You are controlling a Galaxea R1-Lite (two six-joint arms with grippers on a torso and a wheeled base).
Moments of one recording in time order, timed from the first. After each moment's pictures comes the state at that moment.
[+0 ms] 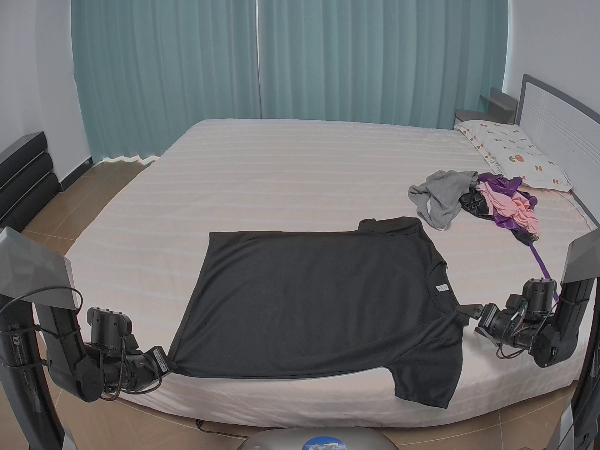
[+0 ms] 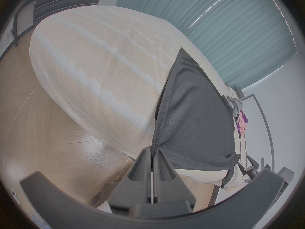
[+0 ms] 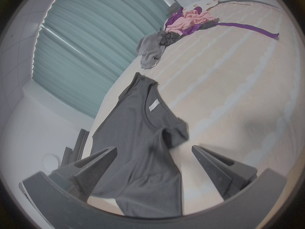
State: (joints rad) left arm -0.05 2.20 -0.20 -1.13 -0.23 -0.65; right arm -0.10 2.30 -0.34 -1.34 0.38 0.64
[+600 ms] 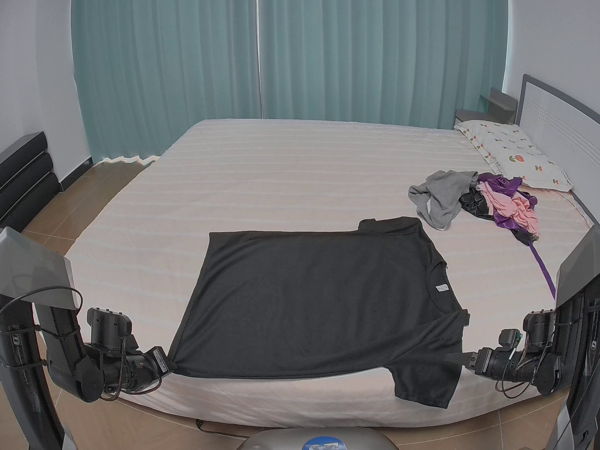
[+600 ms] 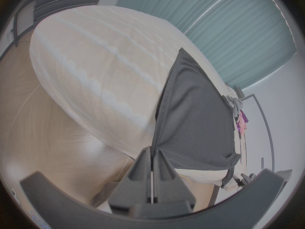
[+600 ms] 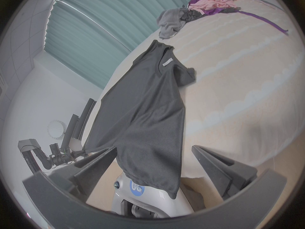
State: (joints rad) left arm -0.05 2.20 -0.20 -1.13 -0.23 -0.65; right arm -0.10 2.40 -0.05 -1.55 0.56 0.38
